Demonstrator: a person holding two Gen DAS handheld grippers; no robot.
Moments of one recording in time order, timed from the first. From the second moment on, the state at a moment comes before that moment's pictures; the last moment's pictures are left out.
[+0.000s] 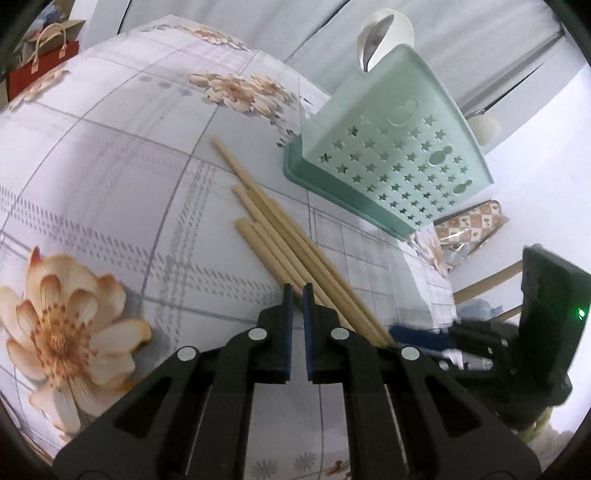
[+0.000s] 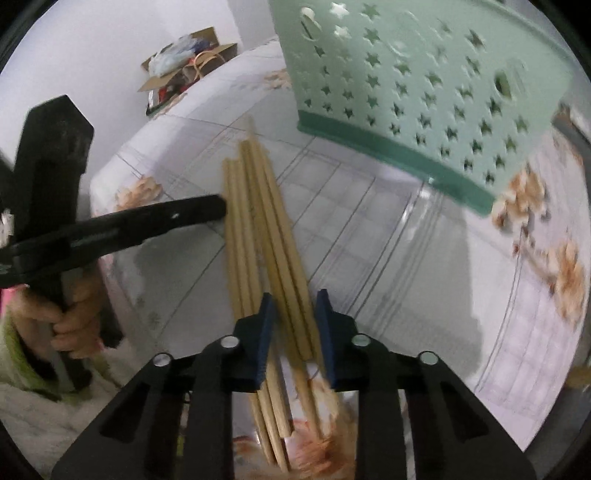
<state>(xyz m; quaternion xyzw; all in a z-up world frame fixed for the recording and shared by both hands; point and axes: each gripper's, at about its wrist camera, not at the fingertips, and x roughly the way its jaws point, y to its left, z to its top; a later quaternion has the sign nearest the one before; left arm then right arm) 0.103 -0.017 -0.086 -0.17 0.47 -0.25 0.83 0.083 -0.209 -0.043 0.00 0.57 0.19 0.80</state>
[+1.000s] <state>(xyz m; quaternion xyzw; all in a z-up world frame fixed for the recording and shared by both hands) 0.106 -0.024 -0.068 -0.06 0.45 -0.20 0.87 0.033 -0.275 -0.044 0.13 0.53 0.08 0.84</state>
